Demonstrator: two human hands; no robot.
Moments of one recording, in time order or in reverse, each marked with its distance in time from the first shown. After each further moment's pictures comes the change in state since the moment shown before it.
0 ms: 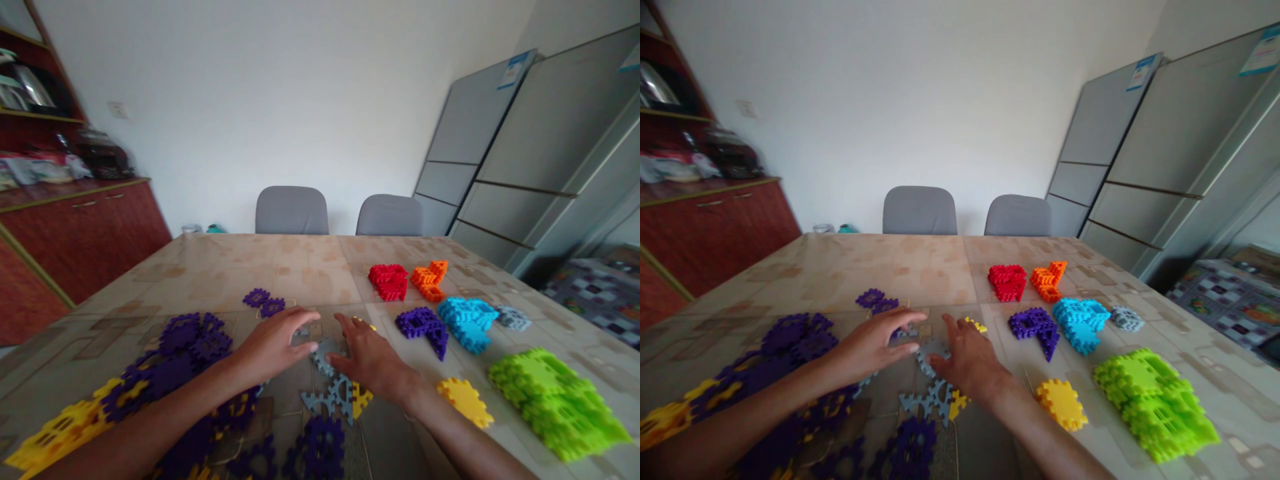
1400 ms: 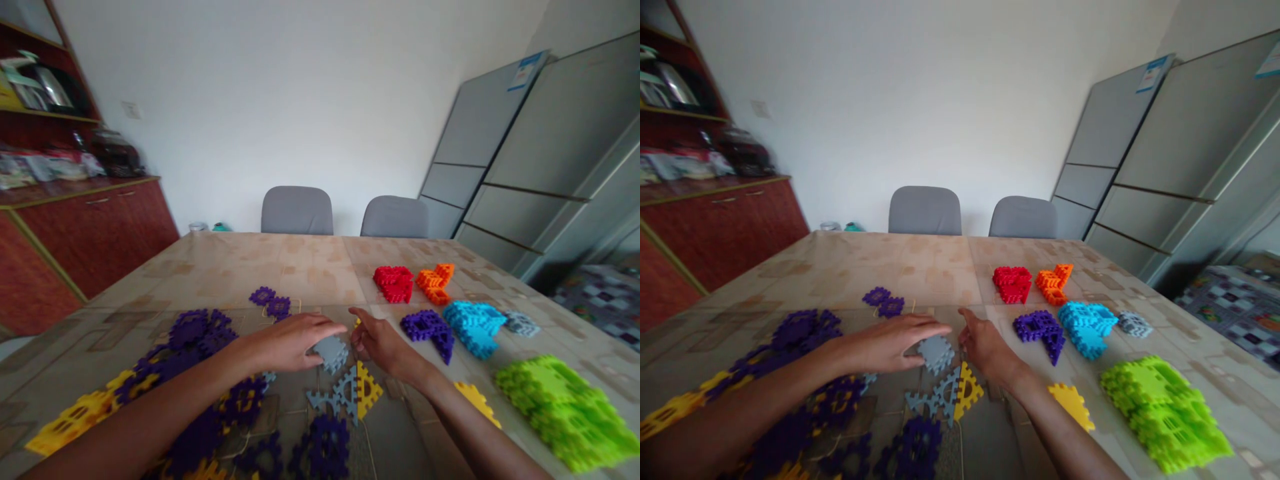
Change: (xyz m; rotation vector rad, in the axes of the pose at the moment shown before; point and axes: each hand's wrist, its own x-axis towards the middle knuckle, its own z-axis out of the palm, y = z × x) left_hand 0.019 0.009 -0.012 0.115 -0.322 0.346; right_hand 0.020 0.049 0.007 0.252 0.037 -0.150
